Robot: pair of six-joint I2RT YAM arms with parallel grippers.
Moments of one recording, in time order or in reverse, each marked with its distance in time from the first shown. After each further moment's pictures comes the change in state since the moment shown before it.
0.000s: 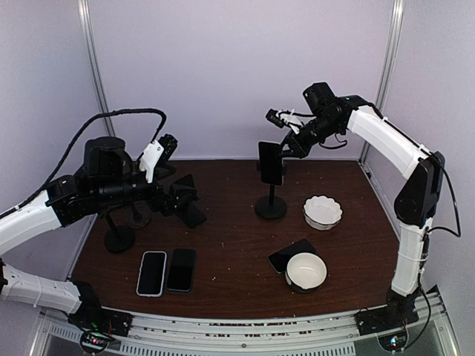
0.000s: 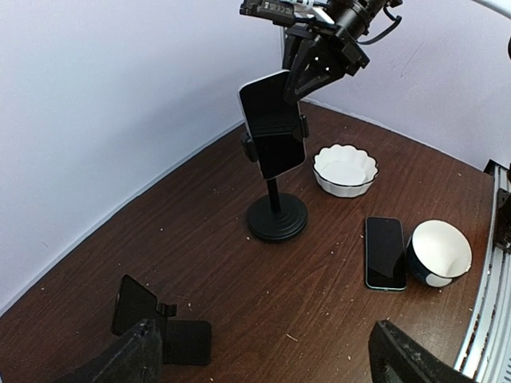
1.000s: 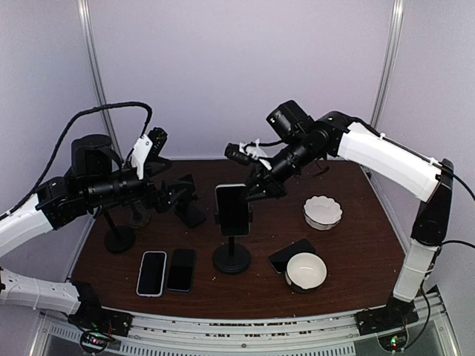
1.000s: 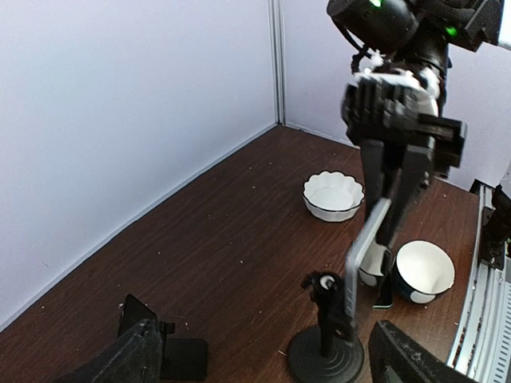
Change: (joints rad) left arm 0.000 -0.058 0.002 0.020 0.035 -0.019; right arm 0.375 -0.171 -0.272 0.049 -0.173 0.005
